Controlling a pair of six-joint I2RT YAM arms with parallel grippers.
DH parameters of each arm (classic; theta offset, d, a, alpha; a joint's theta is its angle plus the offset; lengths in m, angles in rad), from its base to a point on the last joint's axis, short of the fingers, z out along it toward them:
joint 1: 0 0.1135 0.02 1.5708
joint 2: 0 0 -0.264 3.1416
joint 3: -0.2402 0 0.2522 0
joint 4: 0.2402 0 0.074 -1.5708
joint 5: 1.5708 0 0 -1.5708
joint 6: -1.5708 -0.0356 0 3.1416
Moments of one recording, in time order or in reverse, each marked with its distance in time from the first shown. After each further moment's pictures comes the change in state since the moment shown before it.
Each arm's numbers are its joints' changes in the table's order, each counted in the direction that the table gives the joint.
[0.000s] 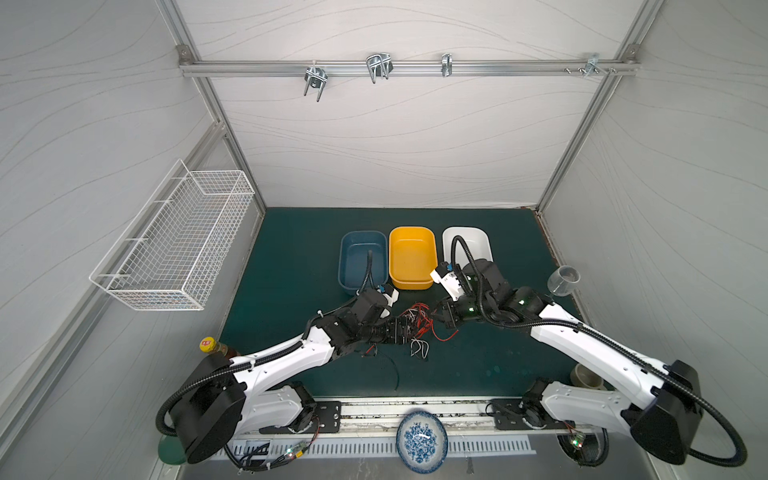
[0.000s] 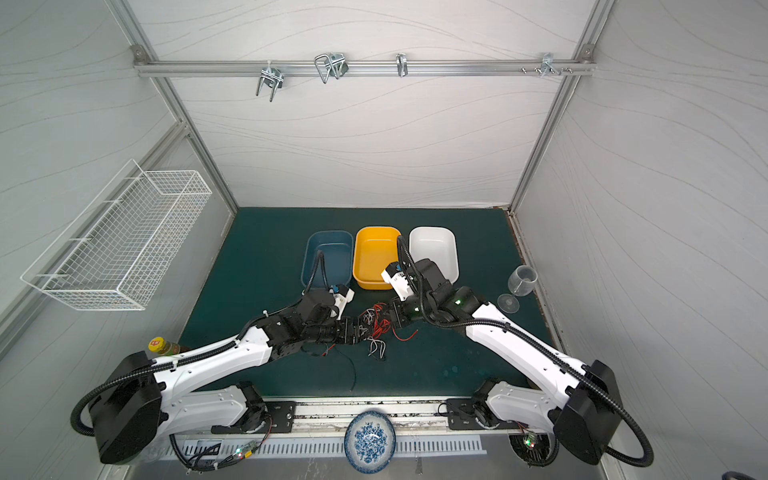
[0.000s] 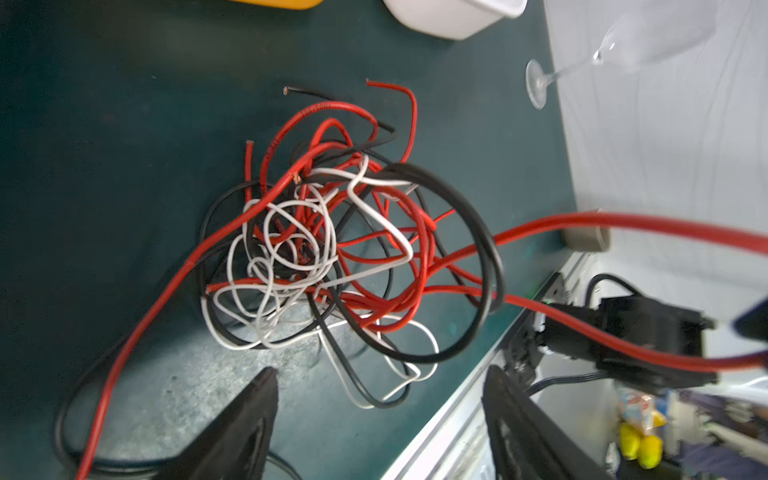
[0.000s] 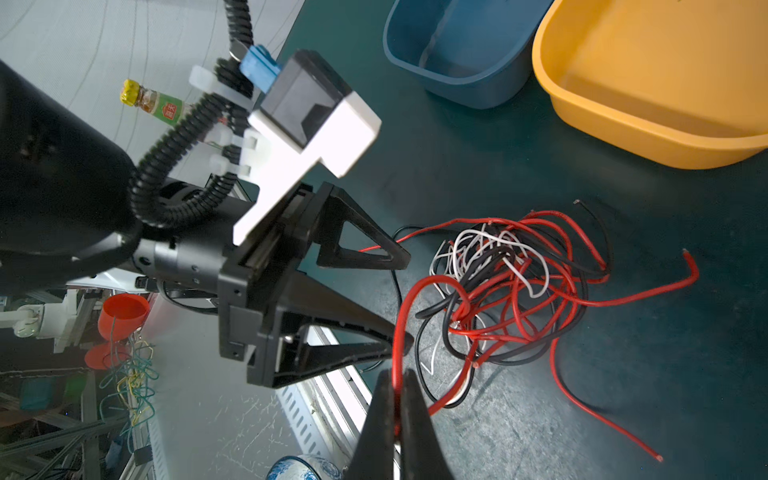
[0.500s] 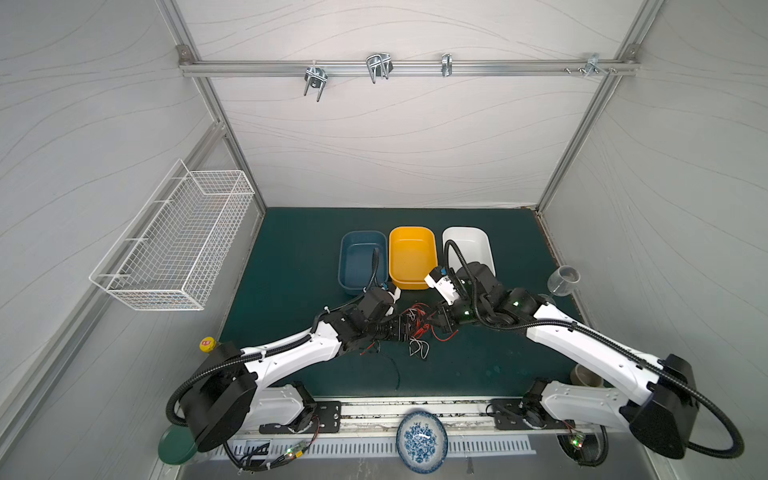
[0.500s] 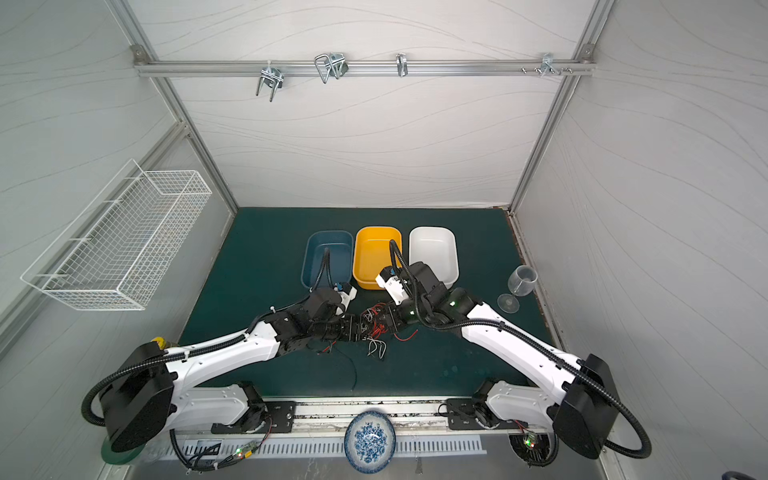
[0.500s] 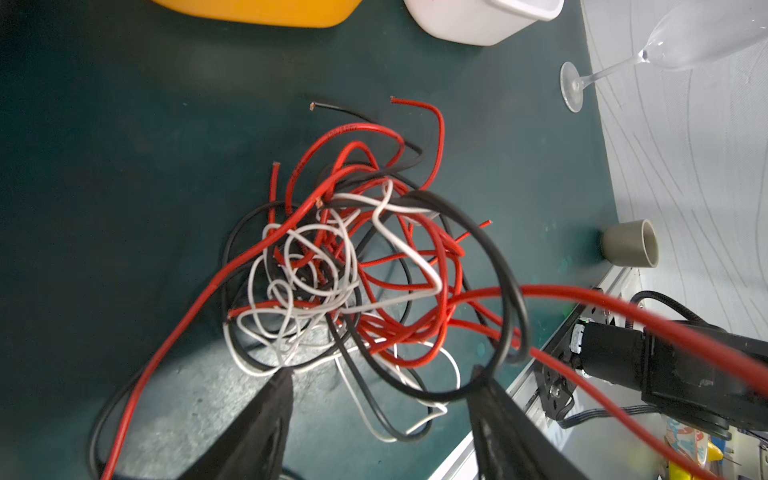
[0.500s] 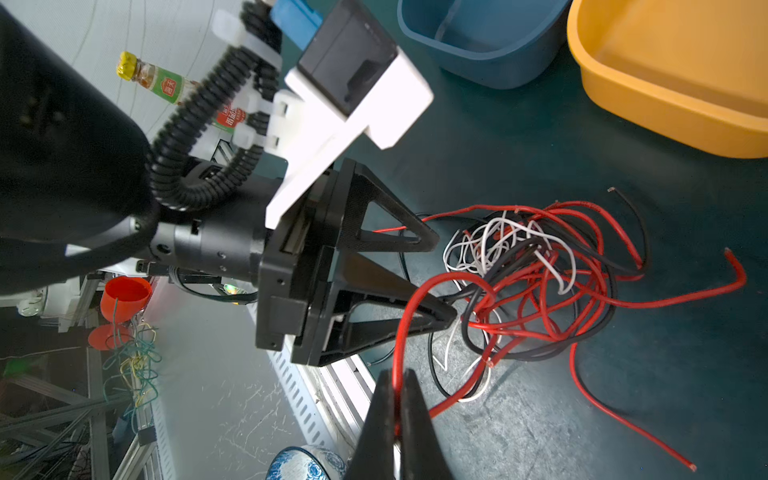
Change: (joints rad) left arm -0.006 -0.071 -0.047 0.003 -0.064 -0.023; right arm 0.046 -0.019 0.000 -0.001 0.005 -0.004
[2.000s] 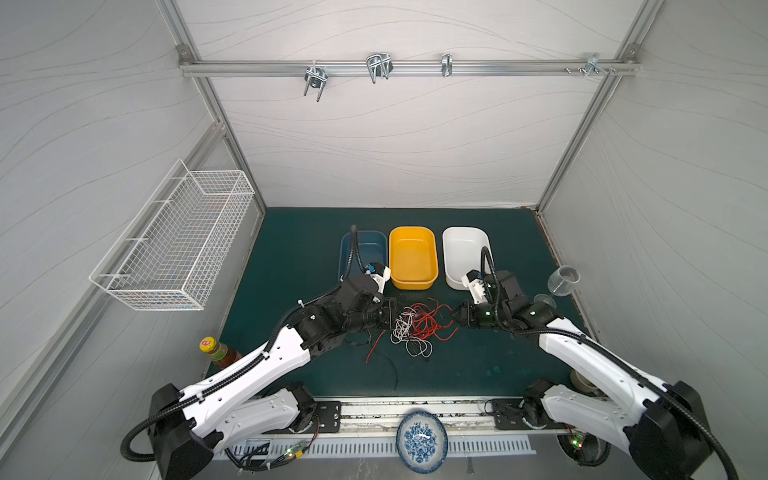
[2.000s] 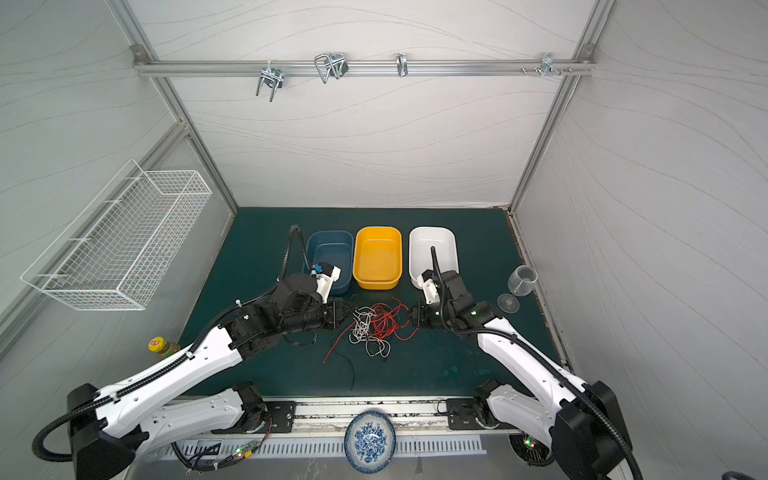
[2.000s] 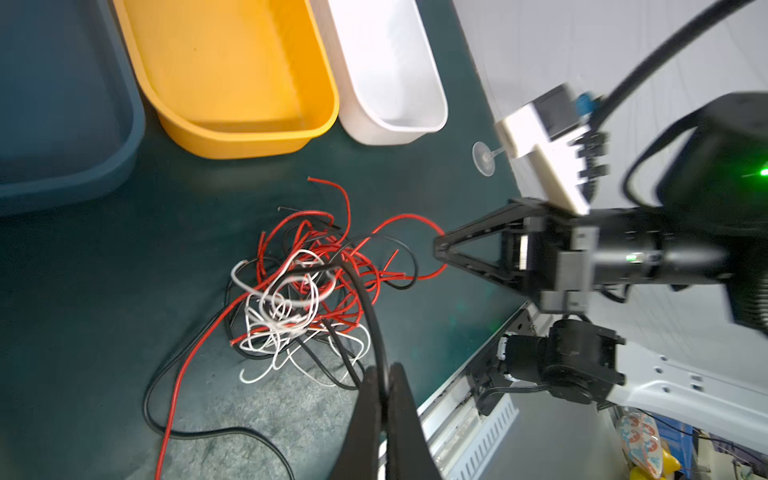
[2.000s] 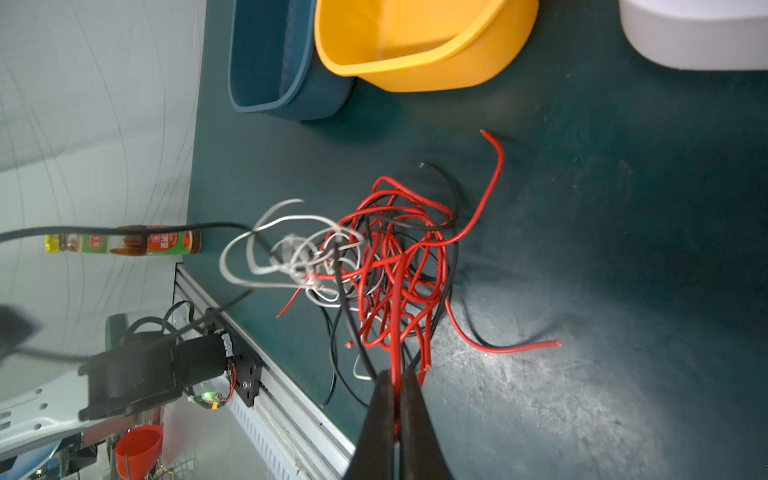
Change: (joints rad) left arm -0.005 0.254 -0.267 0.338 -0.094 -0.011; right arm -0.285 0.108 0.269 -0.110 0.013 -0.209
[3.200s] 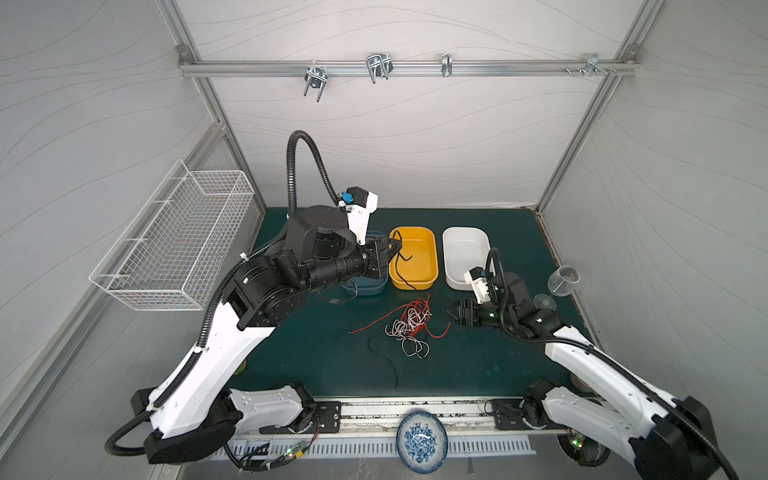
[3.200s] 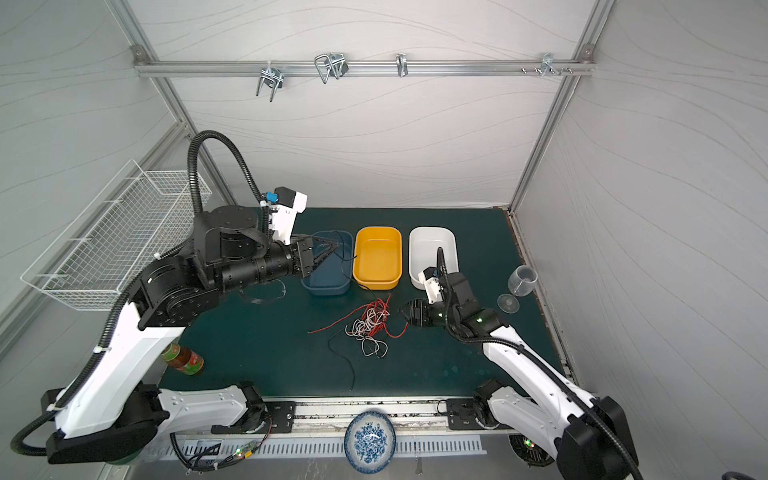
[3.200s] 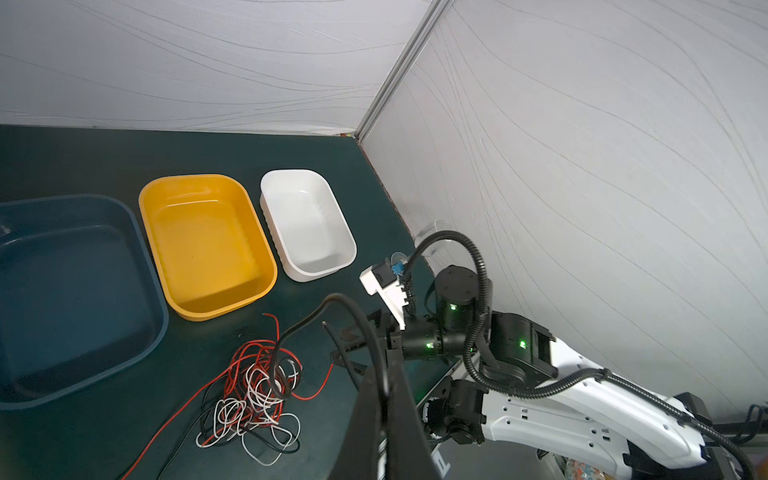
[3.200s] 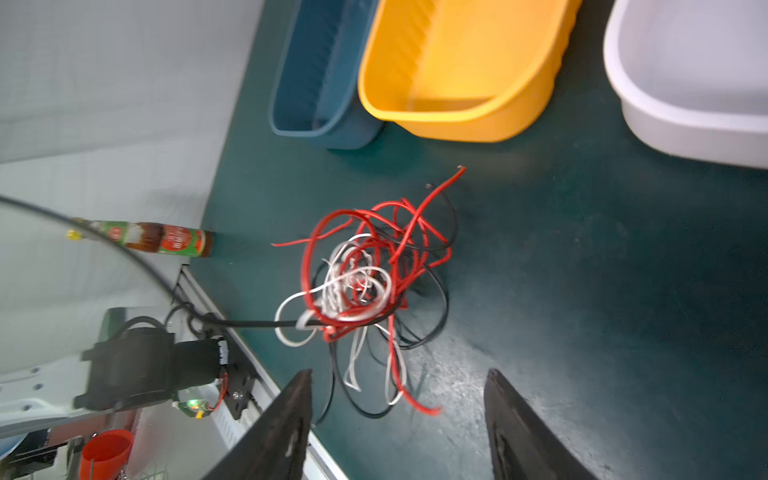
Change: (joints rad) left arm 0.008 -0.205 -0.882 0.443 -0.074 -0.129; right arm 0.000 0.127 0.034 -0.080 -0.011 0.084
